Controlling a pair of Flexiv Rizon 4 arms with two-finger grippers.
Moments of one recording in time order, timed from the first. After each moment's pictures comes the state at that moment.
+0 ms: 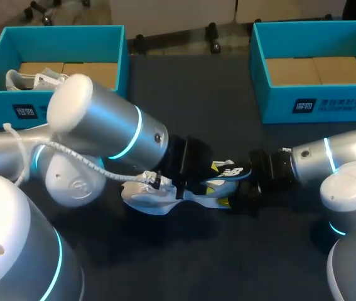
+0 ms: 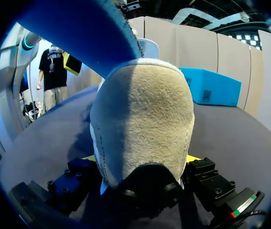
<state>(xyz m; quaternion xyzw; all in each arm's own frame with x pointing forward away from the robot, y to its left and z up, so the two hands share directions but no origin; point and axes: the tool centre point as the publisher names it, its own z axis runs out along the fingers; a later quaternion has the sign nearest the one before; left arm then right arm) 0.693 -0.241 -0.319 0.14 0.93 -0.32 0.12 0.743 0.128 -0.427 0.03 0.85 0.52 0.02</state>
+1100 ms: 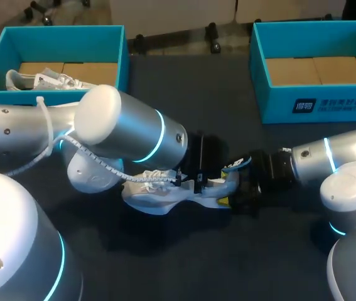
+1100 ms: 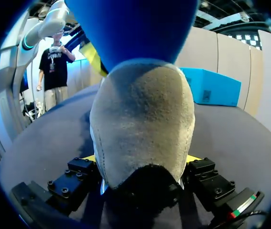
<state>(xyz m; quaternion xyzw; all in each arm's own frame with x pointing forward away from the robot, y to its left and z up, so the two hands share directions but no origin) 0.724 -0.269 -0.330 0.10 0.93 -0.32 0.15 0.743 0.128 -0.427 0.03 0.85 0.52 0.02</state>
